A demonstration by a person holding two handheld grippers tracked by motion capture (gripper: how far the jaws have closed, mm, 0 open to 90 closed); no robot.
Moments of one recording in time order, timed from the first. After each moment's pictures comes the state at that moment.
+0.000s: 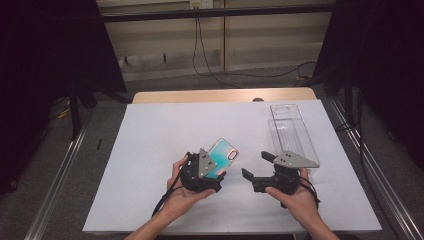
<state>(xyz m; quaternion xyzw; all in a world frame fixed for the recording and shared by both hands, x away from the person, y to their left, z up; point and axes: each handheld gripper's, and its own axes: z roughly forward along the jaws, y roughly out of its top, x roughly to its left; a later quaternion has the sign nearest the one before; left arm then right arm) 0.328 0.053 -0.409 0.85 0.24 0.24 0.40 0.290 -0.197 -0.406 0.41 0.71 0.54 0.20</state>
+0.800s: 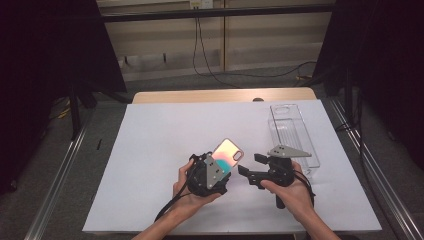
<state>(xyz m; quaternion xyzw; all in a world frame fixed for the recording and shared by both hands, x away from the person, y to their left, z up) 0.314 0.039 -0.417 0.84 0.21 0.30 0.41 0.305 -0.187 -0.402 0.46 0.72 0.50 0.13</state>
